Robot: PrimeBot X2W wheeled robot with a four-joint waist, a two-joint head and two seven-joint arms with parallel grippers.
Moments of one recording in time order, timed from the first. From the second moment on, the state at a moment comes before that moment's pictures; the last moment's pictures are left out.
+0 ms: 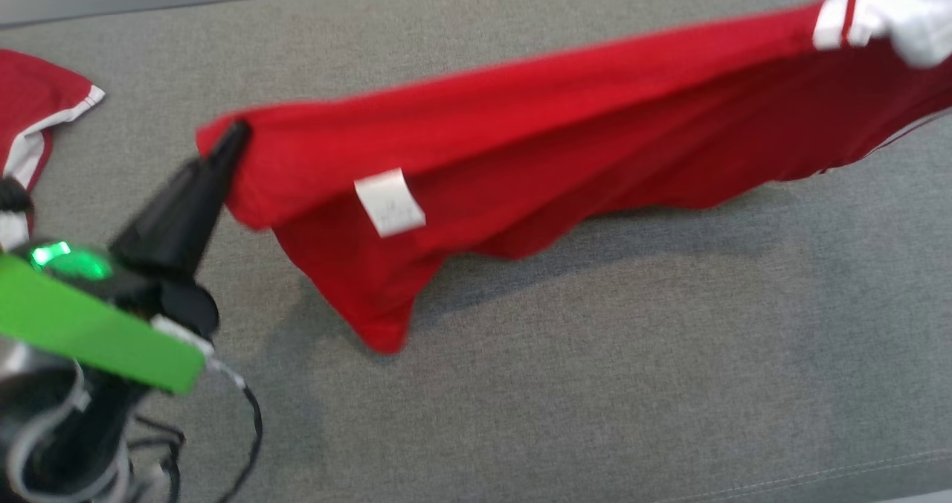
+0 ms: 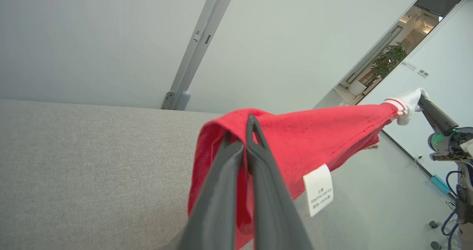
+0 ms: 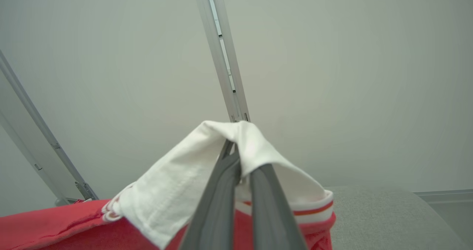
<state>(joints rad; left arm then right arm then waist) -0.22 0.22 -0.01 -0.56 -0.93 -0.03 0.57 -0.45 -0.30 -0.31 -0.49 0.69 0.13 0.55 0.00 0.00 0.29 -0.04</state>
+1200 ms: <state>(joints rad) -1.25 0.22 -0.04 0.66 -0.87 -0.12 0.28 -1.06 -0.23 0.08 0.15 0.64 0.13 0.08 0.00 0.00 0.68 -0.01</state>
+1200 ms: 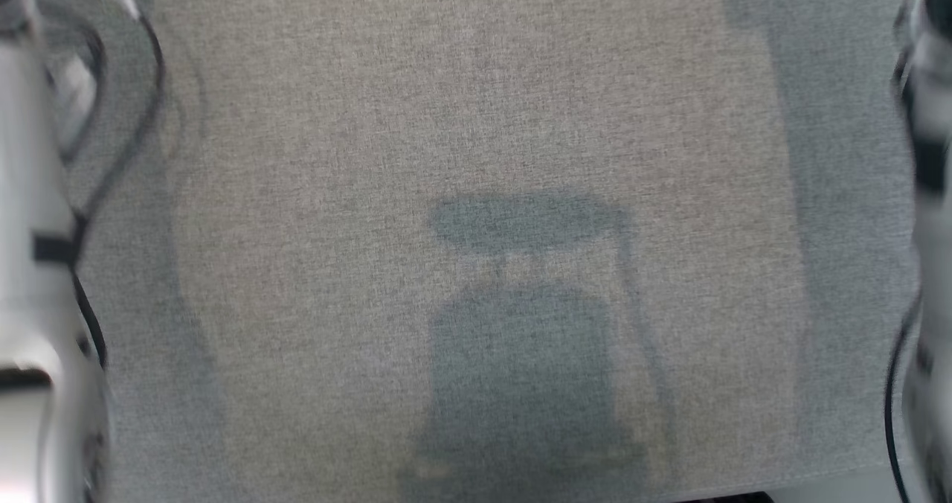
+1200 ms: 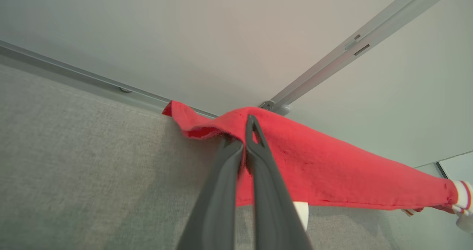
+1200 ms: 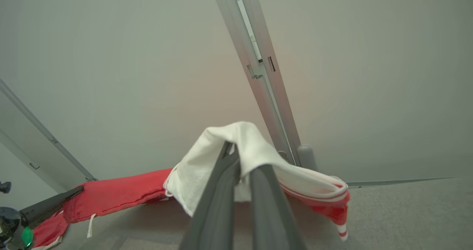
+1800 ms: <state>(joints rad) -0.16 0.17 -0.07 0.13 -1.06 -0.07 0.30 -0.05 -0.25 0.06 0.04 0.80 0.13 -0.11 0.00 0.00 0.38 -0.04</state>
